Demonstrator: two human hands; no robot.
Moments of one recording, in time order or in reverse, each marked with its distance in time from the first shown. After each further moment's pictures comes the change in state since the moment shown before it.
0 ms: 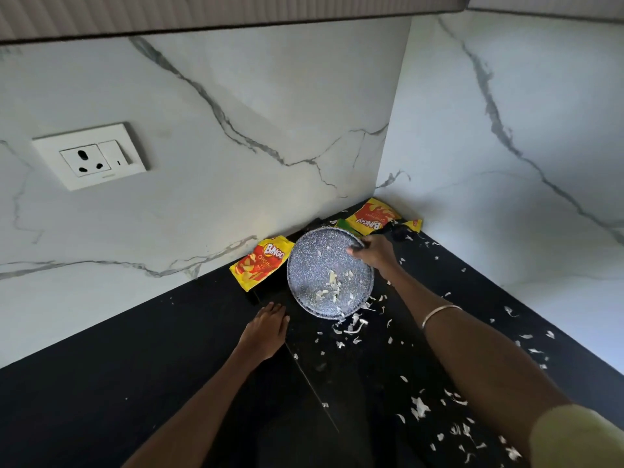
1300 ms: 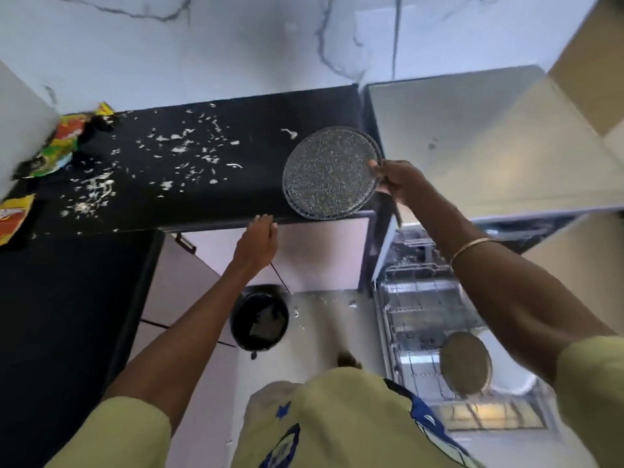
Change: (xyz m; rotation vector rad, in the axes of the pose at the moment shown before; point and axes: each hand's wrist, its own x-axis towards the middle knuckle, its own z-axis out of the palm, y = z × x) left_hand -0.491 0.291 0.142 -0.040 -0.244 0.776; right_hand -0.819 0.308 -0.149 1.083 0.803 0.547
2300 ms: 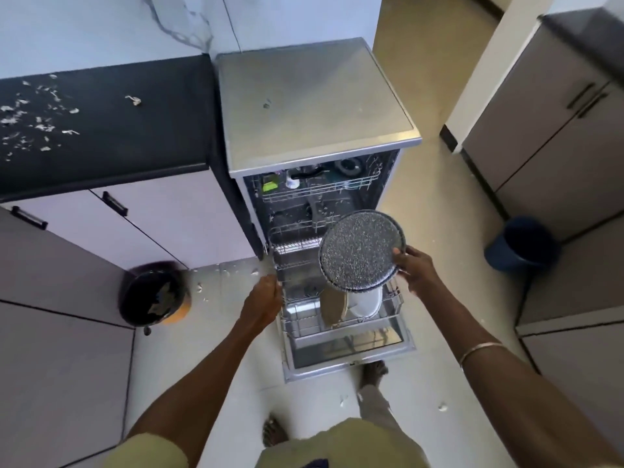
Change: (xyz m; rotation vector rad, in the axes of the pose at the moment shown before) left_hand -0.288 0.290 0.268 -0.173 -0.313 -0.009; right_hand -0.288 0.199 -0.460 0.136 0.419 0.131
